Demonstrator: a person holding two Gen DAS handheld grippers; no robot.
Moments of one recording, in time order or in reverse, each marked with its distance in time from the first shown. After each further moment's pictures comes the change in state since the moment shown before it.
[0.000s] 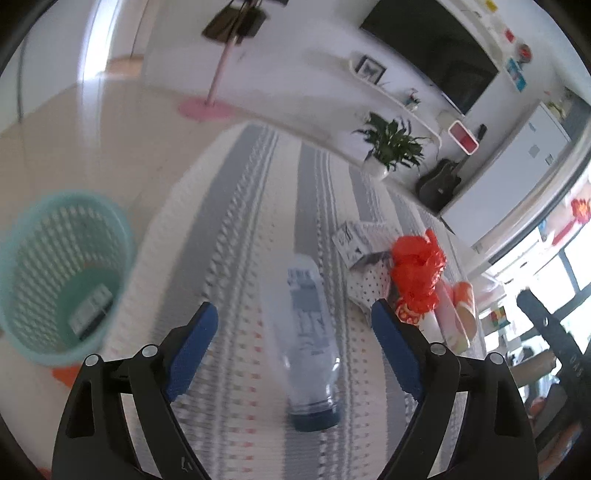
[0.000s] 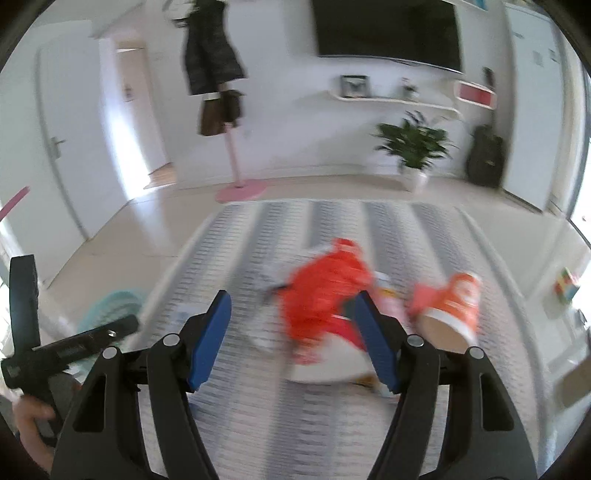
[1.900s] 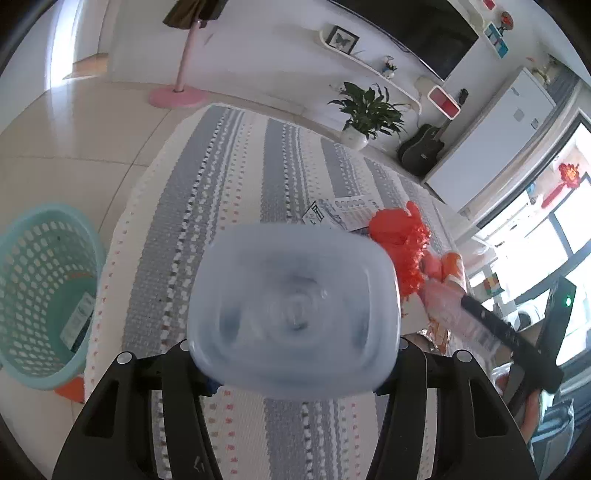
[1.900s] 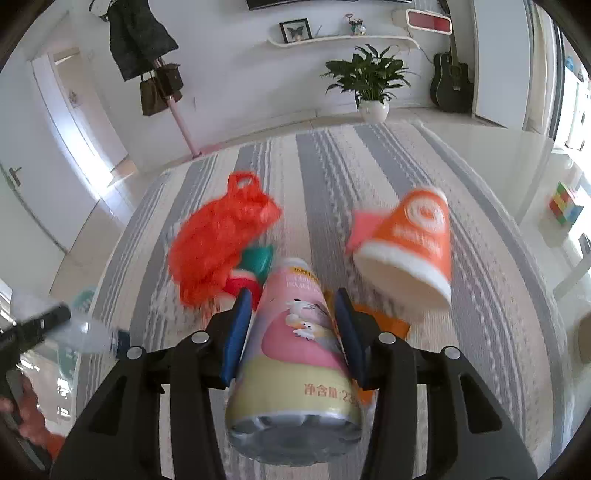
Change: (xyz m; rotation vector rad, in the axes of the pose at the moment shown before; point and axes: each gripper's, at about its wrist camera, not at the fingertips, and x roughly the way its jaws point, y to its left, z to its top) left arm 0.014 -0.029 0.010 0.118 0.093 -0.038; right arm 0.053 -0.081 -0.034 0.188 0.200 -0.036
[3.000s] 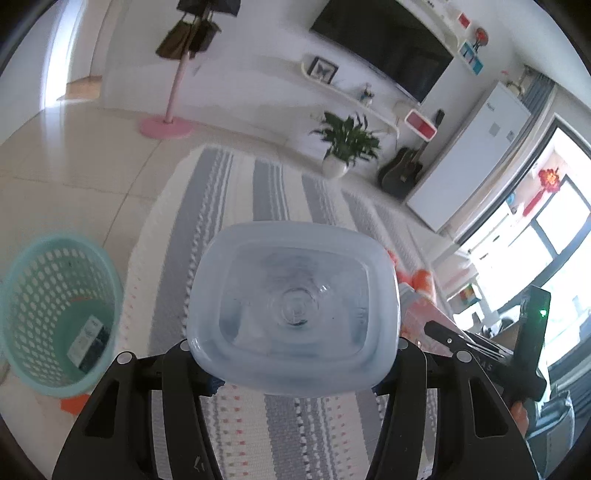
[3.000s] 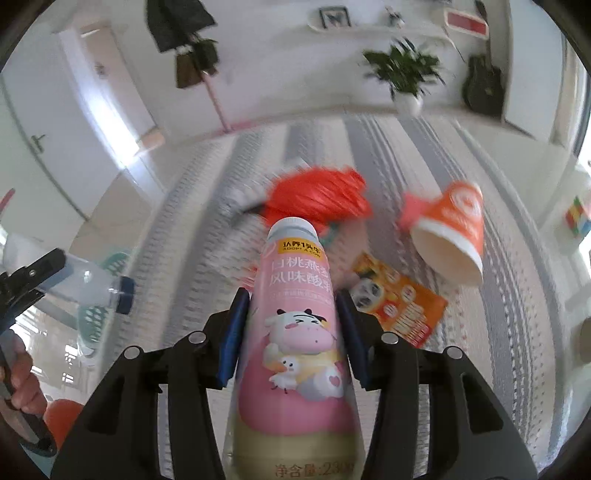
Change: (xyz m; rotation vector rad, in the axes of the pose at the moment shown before) left arm -0.069 0.008 0.006 0.028 -0.126 -0.065; right arm -0.031 0.055 -0.005 -0.108 0.047 0.081
